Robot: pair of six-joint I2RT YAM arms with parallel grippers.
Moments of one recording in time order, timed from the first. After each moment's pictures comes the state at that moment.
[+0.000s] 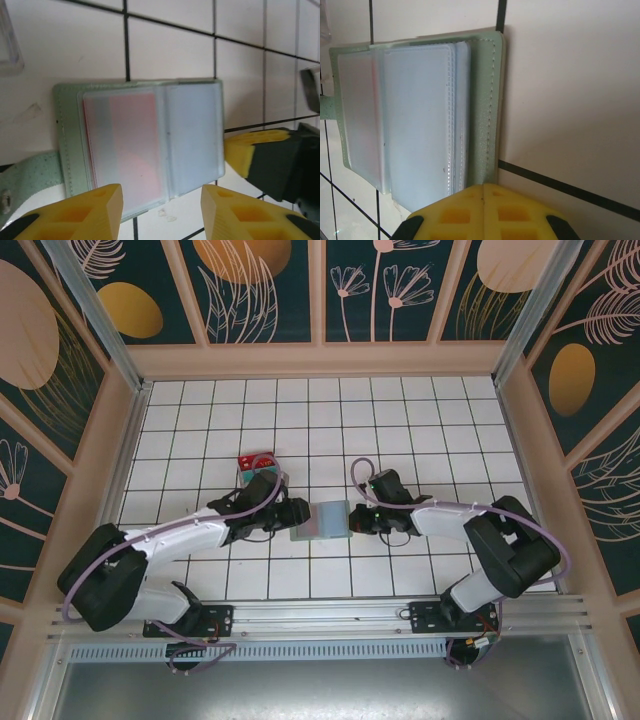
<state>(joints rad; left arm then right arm) -0.74 1.39 0.65 -0.12 0.18 -0.93 0.62 1.52 0.57 -0.06 -0.38 0.62</state>
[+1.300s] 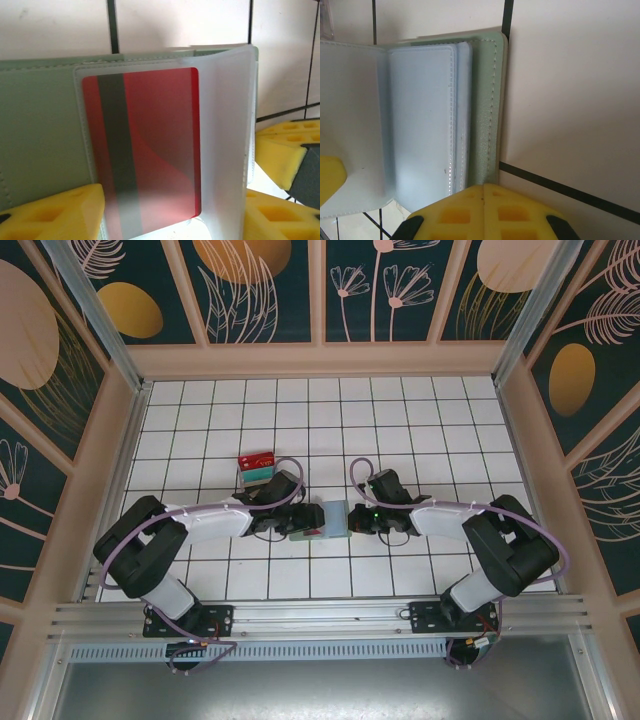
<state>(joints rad) -0.77 1.60 0.74 -0.10 0.25 -0.89 0.62 1.52 0.57 -0.04 -0.38 0.63</state>
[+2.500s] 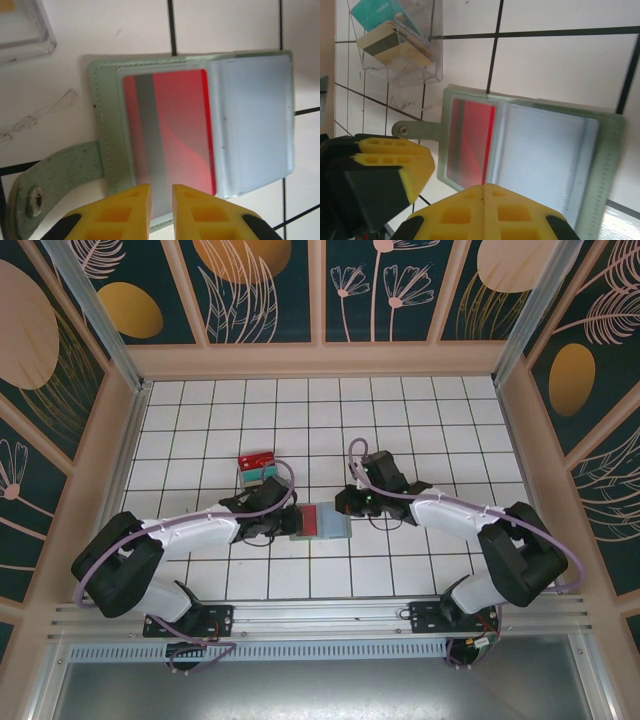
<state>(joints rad) -0.78 1.46 0.68 -0.22 0.08 -0.80 0.66 1.47 0.73 -0.11 -0.43 0.69</state>
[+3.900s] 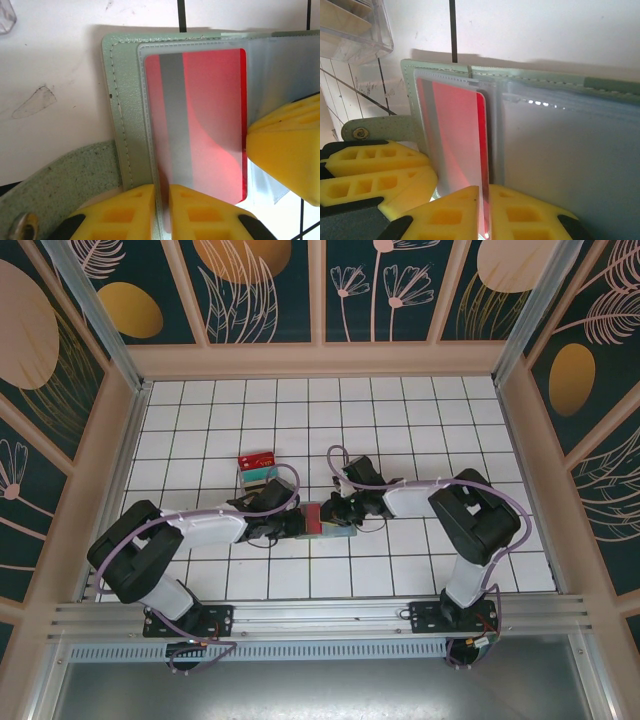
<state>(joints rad) -0.77 1.56 0.66 -0.11 0.15 -0.80 0.68 1.77 0.81 -0.03 -0.58 0.79</state>
